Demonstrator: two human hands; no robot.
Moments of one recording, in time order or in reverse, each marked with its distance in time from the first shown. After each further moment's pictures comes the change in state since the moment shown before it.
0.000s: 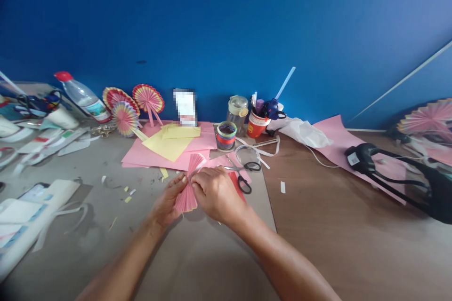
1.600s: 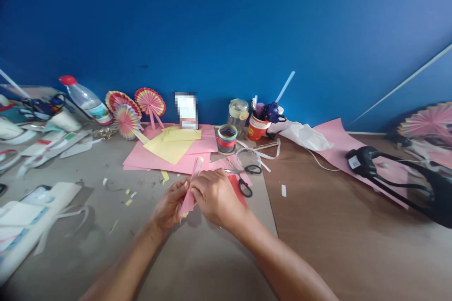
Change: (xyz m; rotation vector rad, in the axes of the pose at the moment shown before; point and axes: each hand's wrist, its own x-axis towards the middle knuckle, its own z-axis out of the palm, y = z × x) left_hand 0.001 -0.004 -0.007 -0.012 -0.112 -0.051; right_hand 0.000 -0.001 0.000 -0.018 0.000 -0.046
